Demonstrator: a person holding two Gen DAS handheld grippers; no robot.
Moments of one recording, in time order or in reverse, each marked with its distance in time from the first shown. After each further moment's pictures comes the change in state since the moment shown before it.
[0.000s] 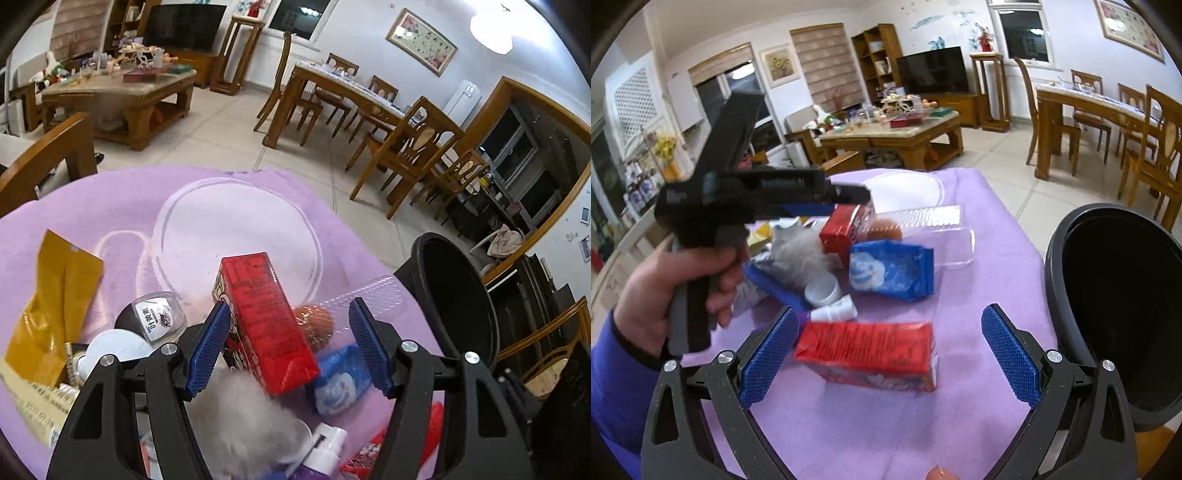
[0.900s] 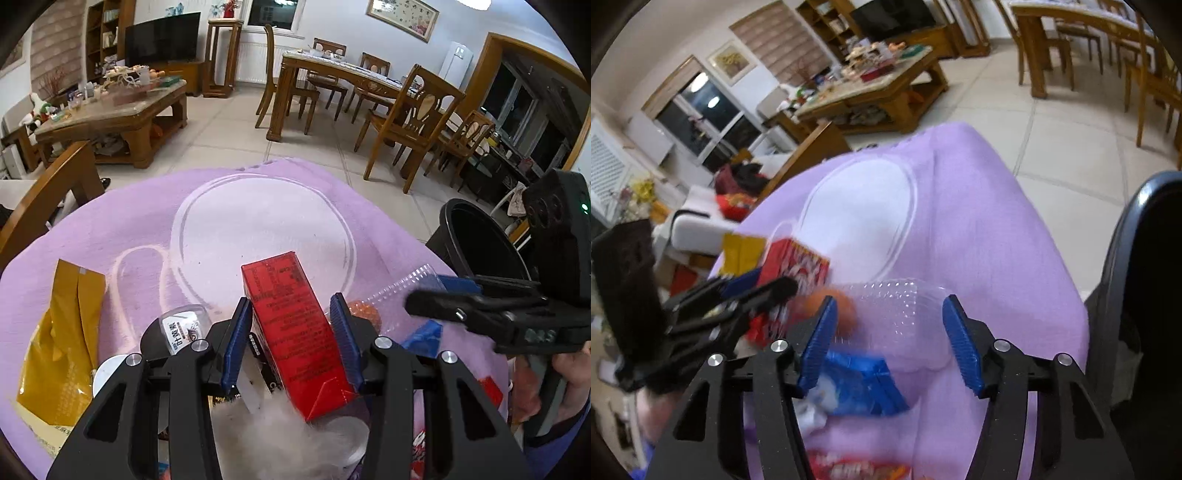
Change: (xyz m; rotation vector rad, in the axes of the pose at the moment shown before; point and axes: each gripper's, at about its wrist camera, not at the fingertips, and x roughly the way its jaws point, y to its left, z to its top) left arm 0.001 0.007 -0.013 0.166 0.037 0.085; right arm 0.099 -0.055 0.063 0.186 0.280 0.123
